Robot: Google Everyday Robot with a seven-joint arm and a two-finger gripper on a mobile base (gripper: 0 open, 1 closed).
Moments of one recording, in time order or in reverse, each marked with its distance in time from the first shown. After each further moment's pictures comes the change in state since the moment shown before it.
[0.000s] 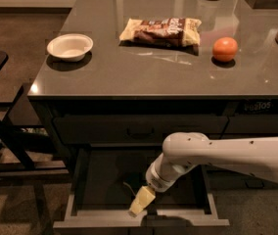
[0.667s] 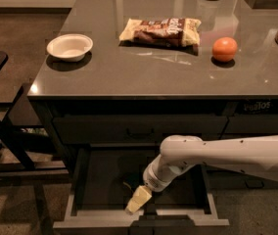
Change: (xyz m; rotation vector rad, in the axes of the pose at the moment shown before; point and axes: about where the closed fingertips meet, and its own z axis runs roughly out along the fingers) arm -0.009 -0.013 0.032 -0.027 -0.033 0.027
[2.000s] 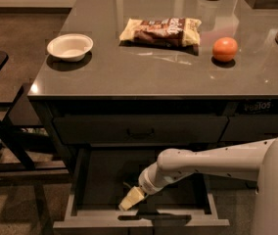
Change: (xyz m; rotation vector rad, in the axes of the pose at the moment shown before) arm -0.010 -0.037 0.064 0.036 -0.129 0.062
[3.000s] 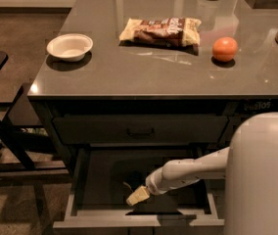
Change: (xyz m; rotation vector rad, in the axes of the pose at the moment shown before) arm 0.024 -0.061 0.024 0.176 -0.059 0.068
